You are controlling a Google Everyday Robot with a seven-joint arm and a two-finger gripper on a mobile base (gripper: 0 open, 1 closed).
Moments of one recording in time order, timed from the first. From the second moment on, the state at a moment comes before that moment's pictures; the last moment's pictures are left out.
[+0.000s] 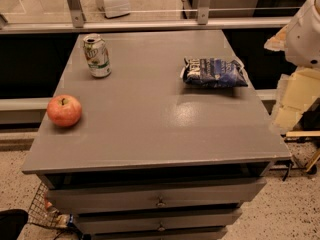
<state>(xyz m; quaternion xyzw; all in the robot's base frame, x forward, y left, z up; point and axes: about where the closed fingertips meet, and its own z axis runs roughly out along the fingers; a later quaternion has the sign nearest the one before) 0.438 -0.216 0.979 -0.60 0.78 -0.04 0.16</state>
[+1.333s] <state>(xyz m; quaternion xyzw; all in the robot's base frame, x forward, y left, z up) 0.566 -0.241 0.954 -0.53 0.79 0.03 0.31</state>
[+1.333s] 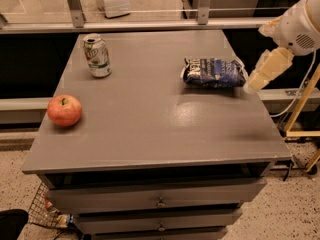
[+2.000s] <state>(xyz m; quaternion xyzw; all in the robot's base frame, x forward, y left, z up) 0.595 -0.240 0.939 -0.50 0.80 0.06 0.33</state>
